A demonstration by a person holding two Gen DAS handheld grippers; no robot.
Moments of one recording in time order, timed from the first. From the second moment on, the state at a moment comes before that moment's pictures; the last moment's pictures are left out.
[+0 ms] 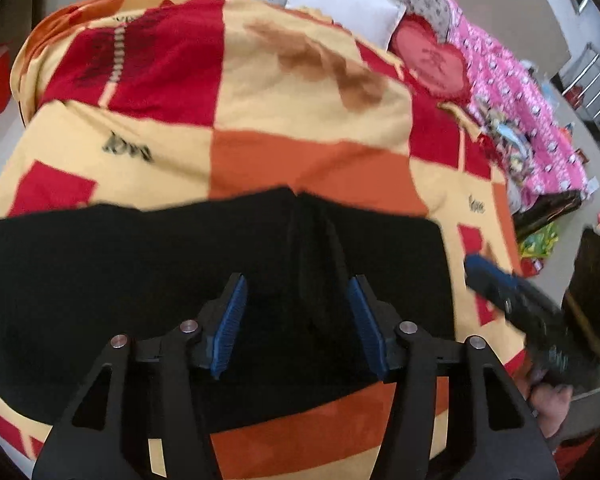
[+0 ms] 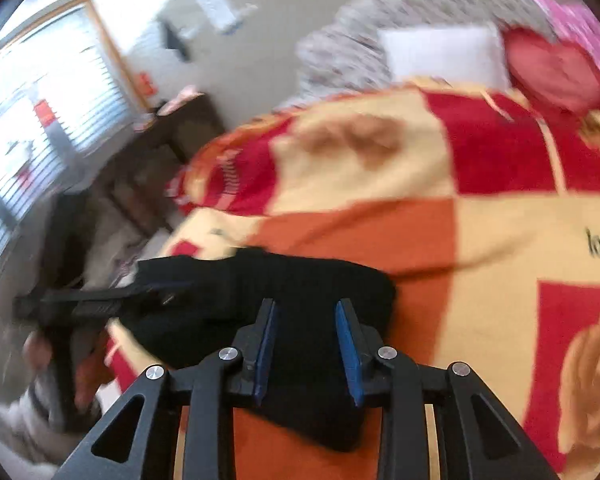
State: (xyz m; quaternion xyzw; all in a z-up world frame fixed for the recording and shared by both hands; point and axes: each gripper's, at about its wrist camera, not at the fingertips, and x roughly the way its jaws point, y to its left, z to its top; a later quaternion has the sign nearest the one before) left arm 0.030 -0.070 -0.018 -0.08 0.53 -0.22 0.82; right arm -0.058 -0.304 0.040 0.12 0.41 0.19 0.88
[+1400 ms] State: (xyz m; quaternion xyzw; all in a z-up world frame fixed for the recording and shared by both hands) left arm -0.039 0.061 -0.006 -0.13 0.45 -0.05 0.88; right arm -0.007 -0.182 0.028 -0.01 0.44 0.22 0.87
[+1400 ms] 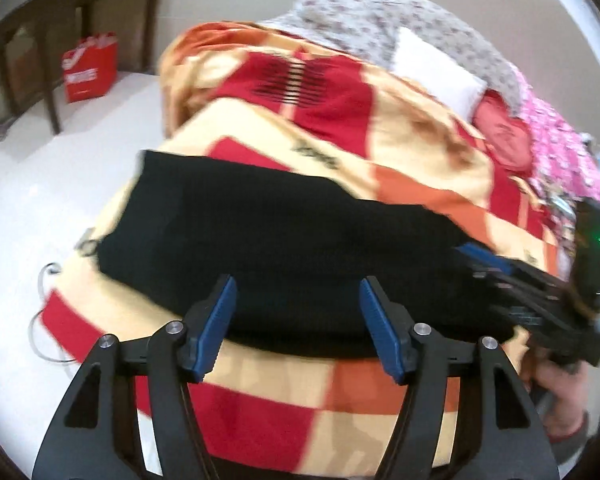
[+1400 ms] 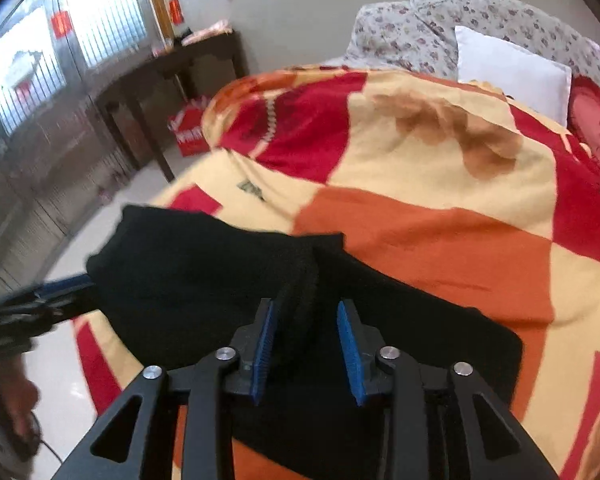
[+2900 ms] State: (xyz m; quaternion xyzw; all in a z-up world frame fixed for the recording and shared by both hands) left arm -0.036 0.109 0.002 -0.20 0.40 -0.05 0.90; right arm 0.088 -0.015 0.018 0.09 0.43 0.48 0.76
